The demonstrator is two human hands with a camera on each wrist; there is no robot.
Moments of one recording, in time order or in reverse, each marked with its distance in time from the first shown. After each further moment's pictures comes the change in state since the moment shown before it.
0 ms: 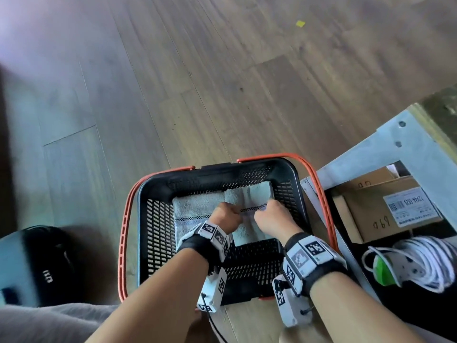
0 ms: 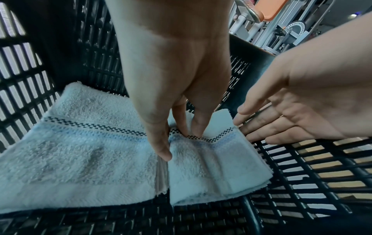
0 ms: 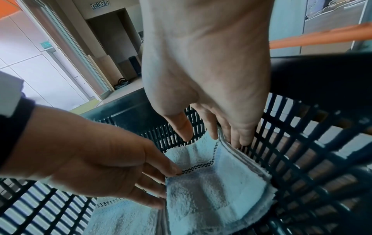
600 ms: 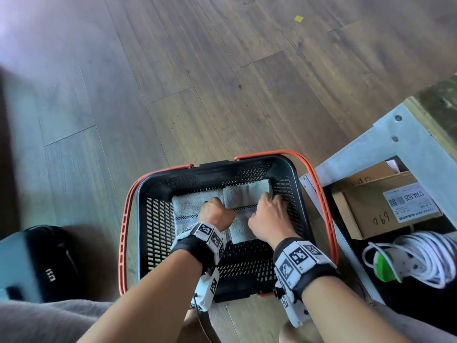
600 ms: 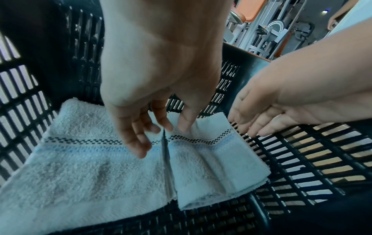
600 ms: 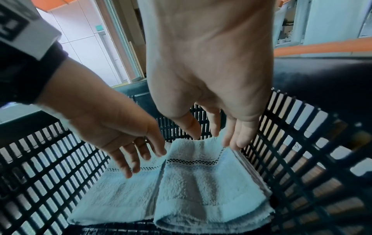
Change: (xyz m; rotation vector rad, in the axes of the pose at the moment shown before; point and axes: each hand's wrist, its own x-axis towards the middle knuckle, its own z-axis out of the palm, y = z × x) left_hand 0.000 -0.004 -0.009 0.208 0.142 -0.154; right_hand -0.007 0.003 0.017 -0.236 0.110 -0.128
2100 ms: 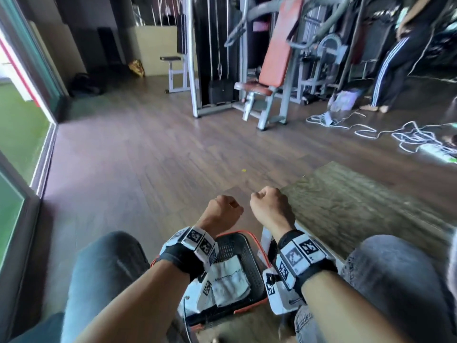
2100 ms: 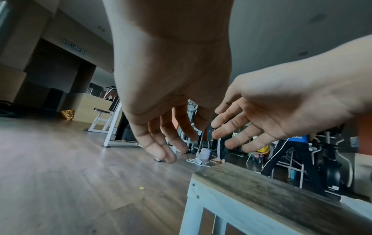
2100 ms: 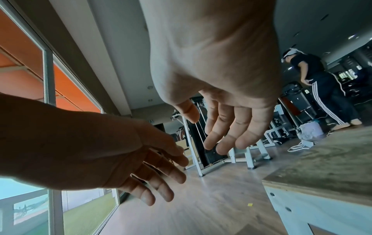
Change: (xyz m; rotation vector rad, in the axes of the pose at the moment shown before) left_hand -0.336 0.116 -0.146 -0.069 0.372 0.800; right_hand -0.309 -0.037 -0.204 0.501 0.730 -0.130
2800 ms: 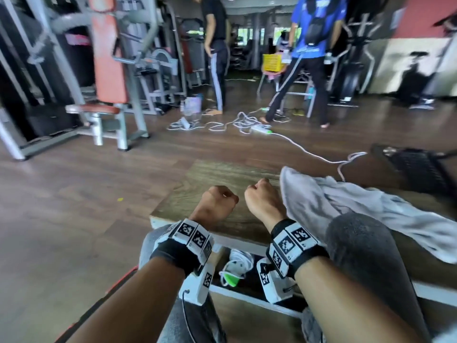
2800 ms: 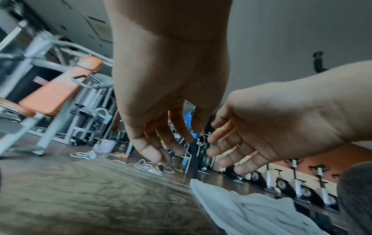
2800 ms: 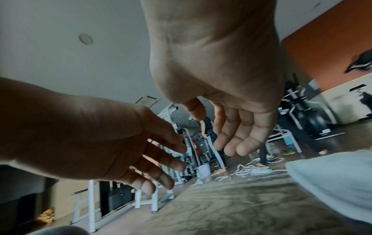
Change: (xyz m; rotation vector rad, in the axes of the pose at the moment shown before) left_hand -0.018 0.191 0.130 -0.139 -0.487 0.418; right_hand -0.055 0.110 -0.166 0.029 0.440 0.444
